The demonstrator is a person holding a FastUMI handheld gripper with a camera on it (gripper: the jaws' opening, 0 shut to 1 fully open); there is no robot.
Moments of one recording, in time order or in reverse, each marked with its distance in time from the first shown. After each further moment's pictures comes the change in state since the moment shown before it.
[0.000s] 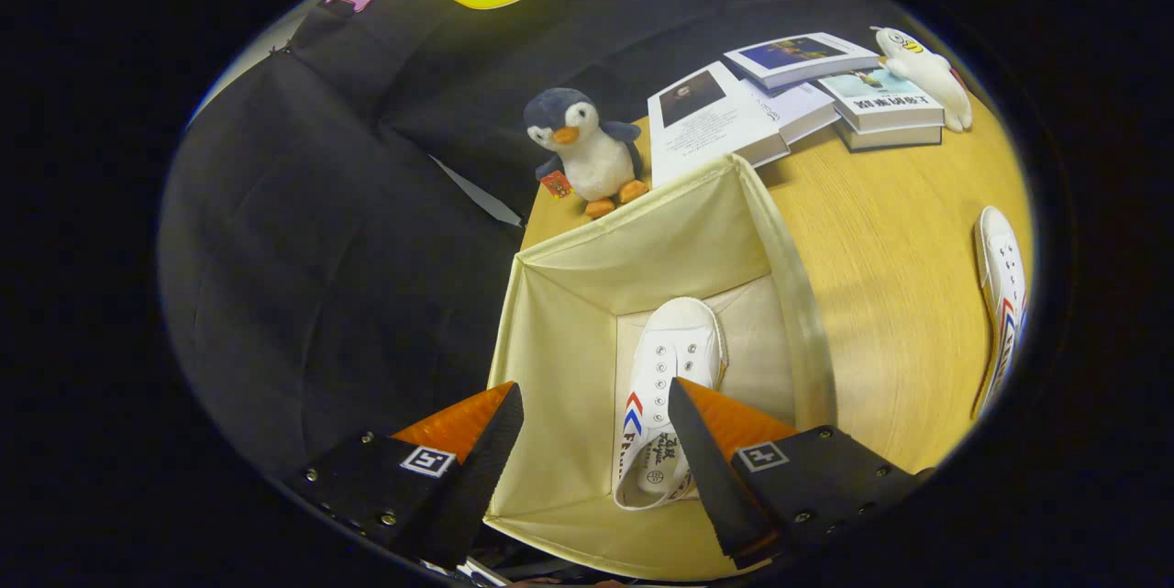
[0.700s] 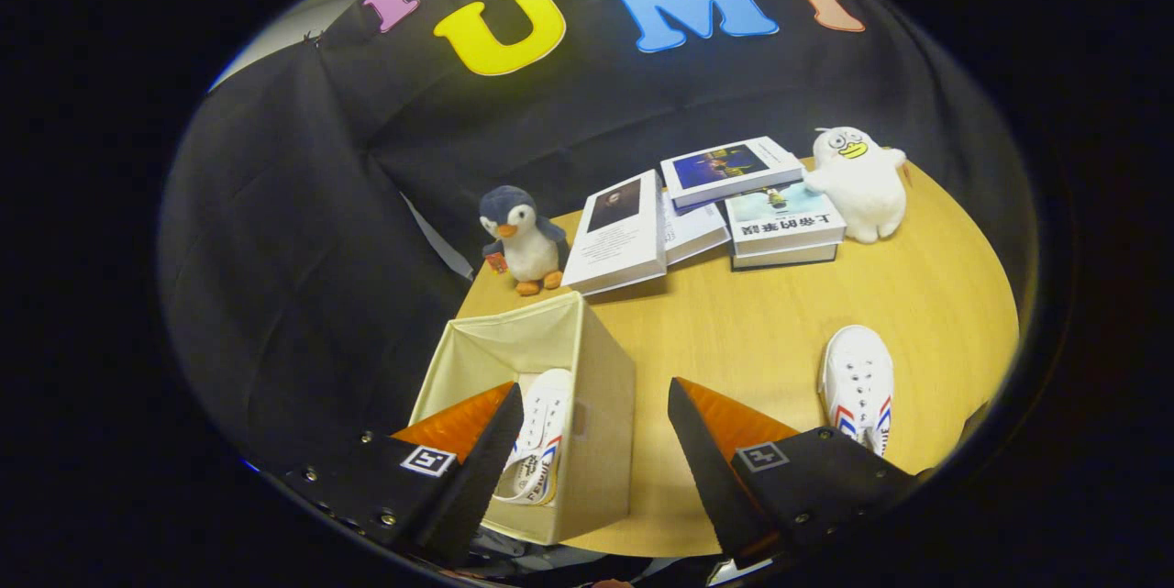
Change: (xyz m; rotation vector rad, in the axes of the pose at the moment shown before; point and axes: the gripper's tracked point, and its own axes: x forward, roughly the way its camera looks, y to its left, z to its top) arm -0.116 -0.103 0.064 -0.147 -0.204 -0.204
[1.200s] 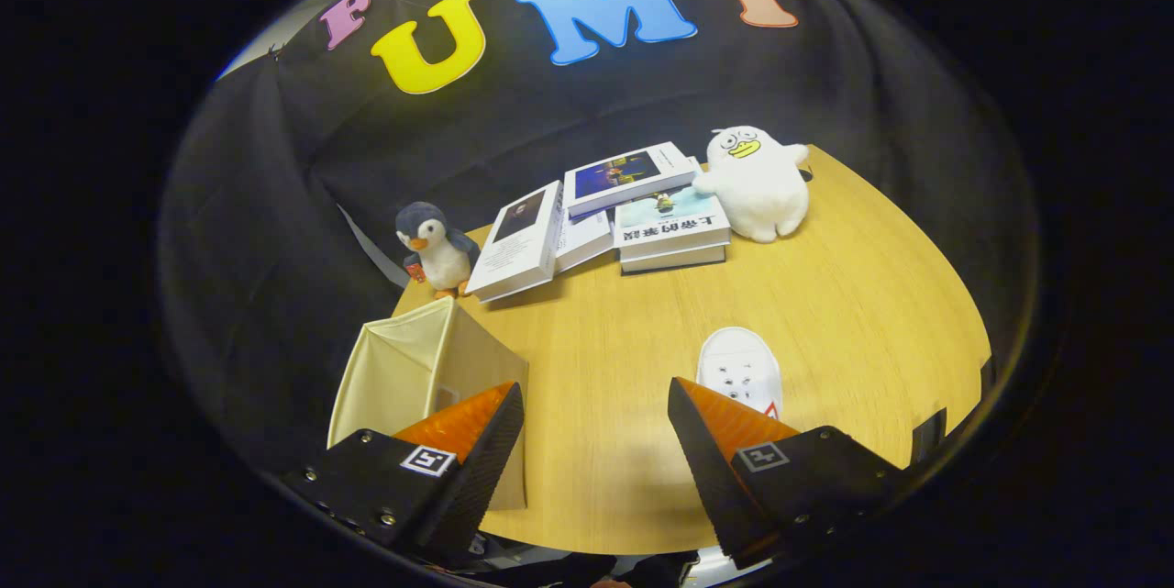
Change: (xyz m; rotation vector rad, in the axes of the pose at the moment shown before) arm -0.032 -0.118 -0.003 0.033 -0.013 -0.165
